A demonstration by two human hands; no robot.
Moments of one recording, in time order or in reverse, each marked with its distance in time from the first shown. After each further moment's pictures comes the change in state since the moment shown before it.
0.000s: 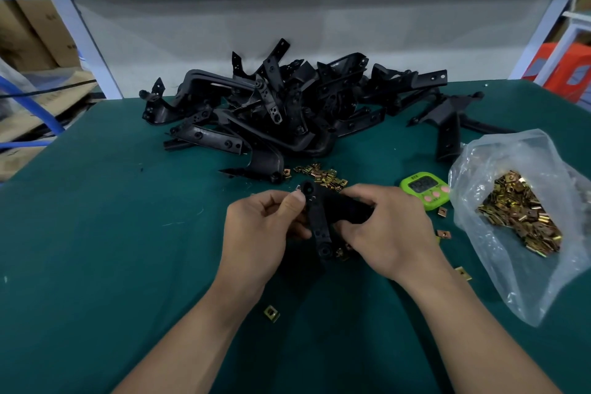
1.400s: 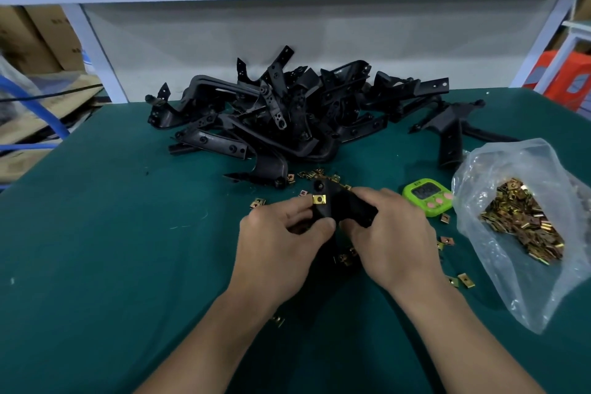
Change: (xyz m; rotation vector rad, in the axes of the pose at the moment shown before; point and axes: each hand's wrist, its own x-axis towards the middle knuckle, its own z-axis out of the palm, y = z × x) left_hand -0.018 0.017 0.003 0.309 -0.076 0.239; right_hand -0.005 -0.001 0.009 -0.087 0.138 -0.070
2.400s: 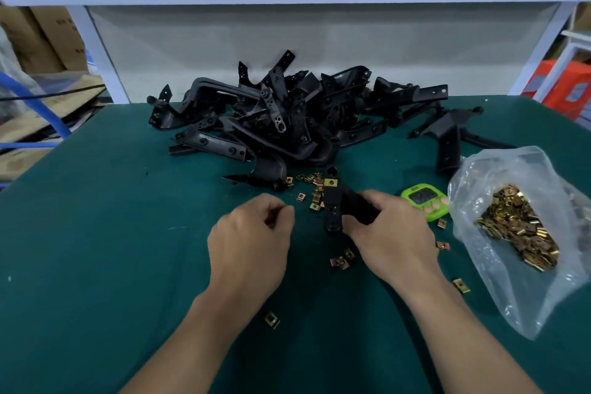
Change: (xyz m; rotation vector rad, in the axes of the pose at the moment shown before) left_hand 0.010 -0.024 -0.010 0.497 0.213 -0.093; right_hand 0.012 0.008 -0.002 0.039 -0.066 0.213
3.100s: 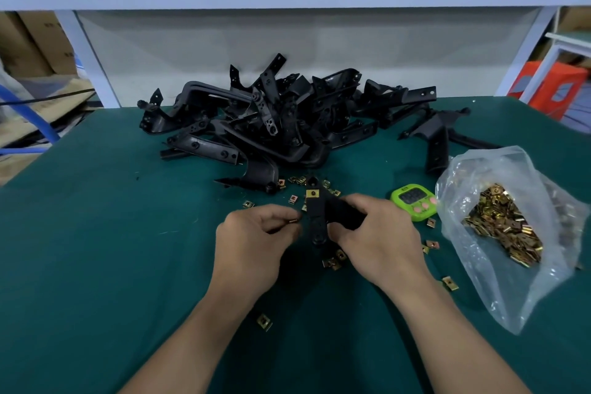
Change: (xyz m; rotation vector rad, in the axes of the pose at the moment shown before) left_hand 0.001 0.001 0.007 -0.446 -0.206 -0.129; right_hand -0.004 -0.002 0.000 0.005 -0.042 -0.052
